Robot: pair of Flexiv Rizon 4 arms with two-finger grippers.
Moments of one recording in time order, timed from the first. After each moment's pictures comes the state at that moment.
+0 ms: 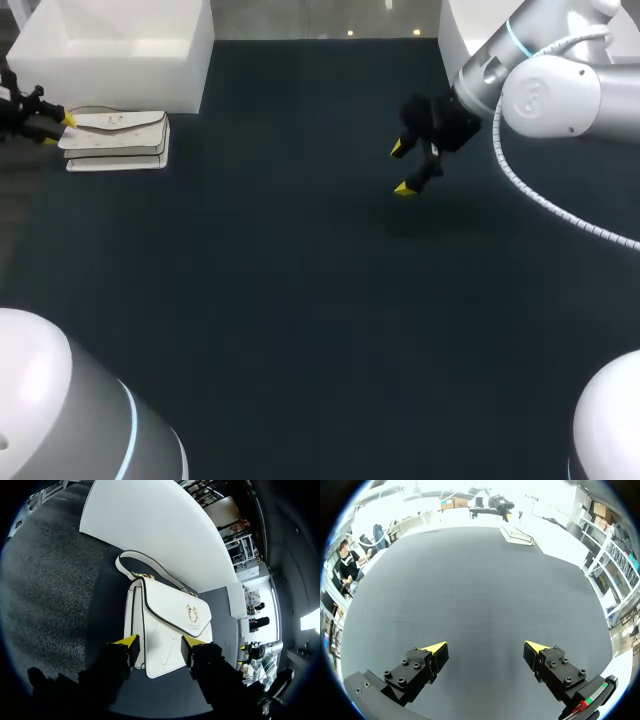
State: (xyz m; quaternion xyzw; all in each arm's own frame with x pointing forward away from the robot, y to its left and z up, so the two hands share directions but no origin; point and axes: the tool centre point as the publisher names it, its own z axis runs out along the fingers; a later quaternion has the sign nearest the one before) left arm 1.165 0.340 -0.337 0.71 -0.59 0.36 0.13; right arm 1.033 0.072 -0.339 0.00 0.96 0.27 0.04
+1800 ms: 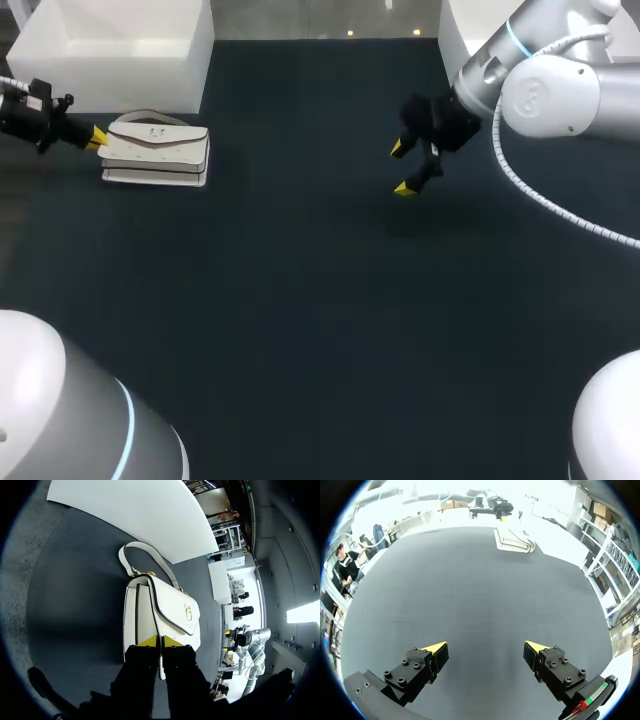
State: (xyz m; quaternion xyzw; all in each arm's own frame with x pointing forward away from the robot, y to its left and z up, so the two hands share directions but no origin) left arm 1.125 0.256 -0.332 0.67 -0.60 0.38 0.22; right arm 1.033 0.072 -0.340 0.00 0.96 0.27 0.04
